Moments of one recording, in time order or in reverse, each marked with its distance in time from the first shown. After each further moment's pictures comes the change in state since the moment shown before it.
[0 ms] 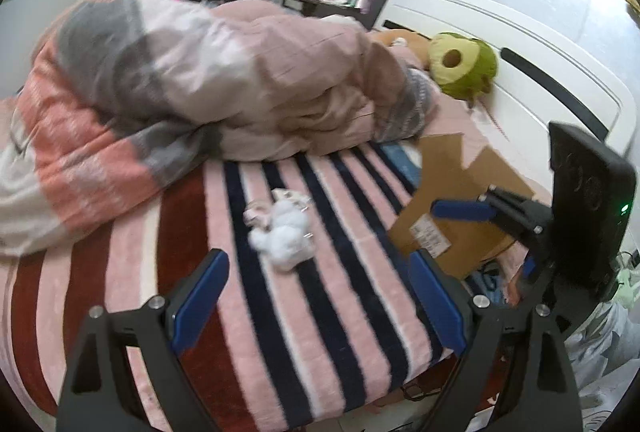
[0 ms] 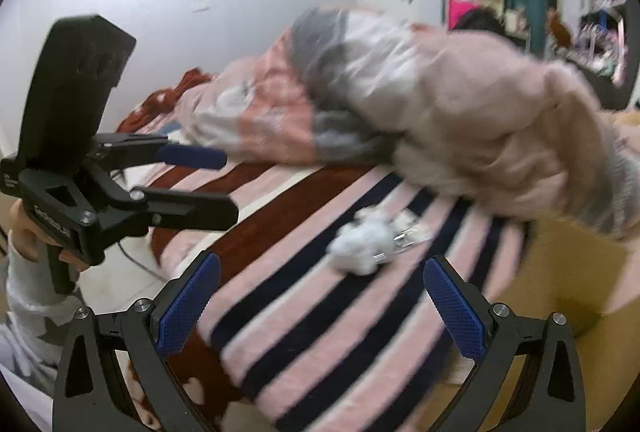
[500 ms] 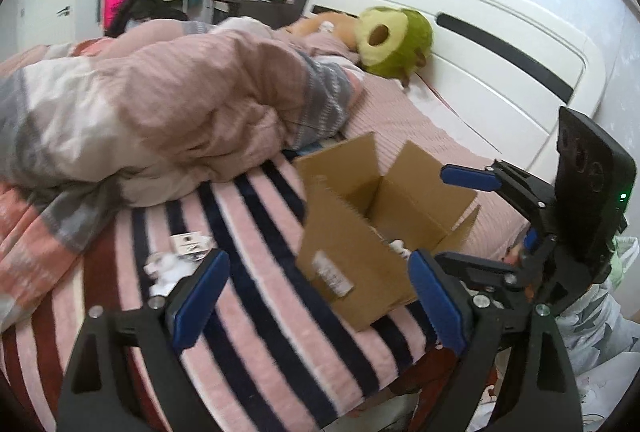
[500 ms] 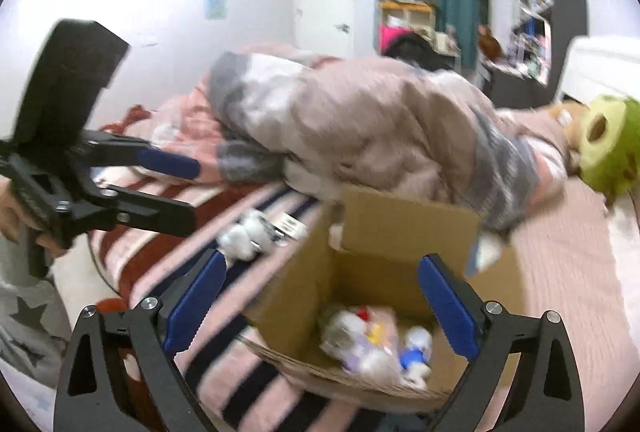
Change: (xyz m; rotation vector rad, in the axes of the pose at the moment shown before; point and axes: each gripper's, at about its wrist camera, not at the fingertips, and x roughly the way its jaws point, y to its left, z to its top) left arm 0.030 -0.127 0.048 0.179 0.032 -0.115; right arm -0.123 -0.087 -0.044 0.041 -0.164 -0.210
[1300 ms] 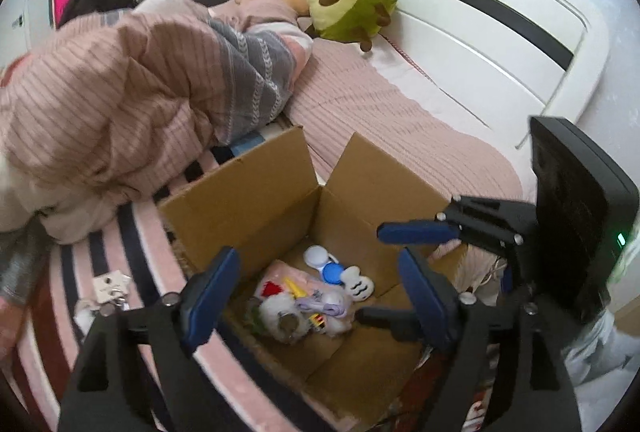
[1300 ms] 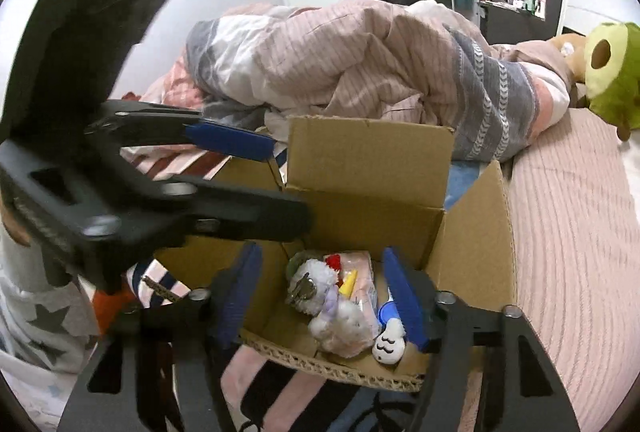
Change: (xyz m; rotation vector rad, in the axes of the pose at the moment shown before) left arm 0.109 -0.084 0.050 0.117 0.135 -0.085; right arm 0.021 -0.072 -0.035 0.140 0.178 0.052
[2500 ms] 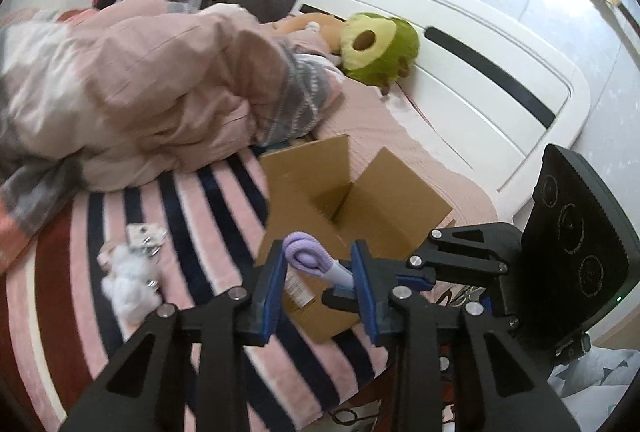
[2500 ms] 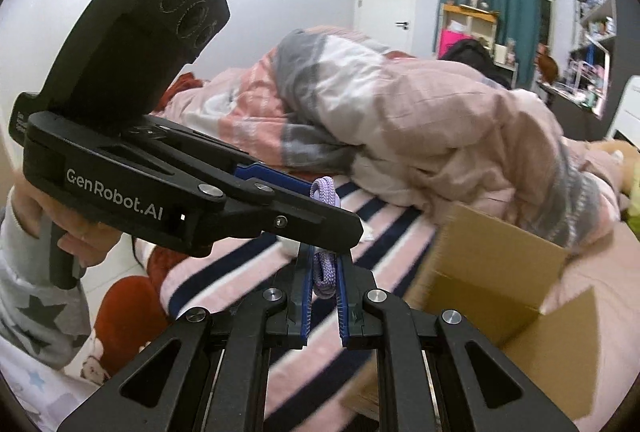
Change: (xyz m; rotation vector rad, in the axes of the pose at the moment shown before) left arm -0.072 0.060 -0.058 -0.168 -0.138 -0.073; right arm 0.014 0.126 0.021 -0.276 -0.119 0.043
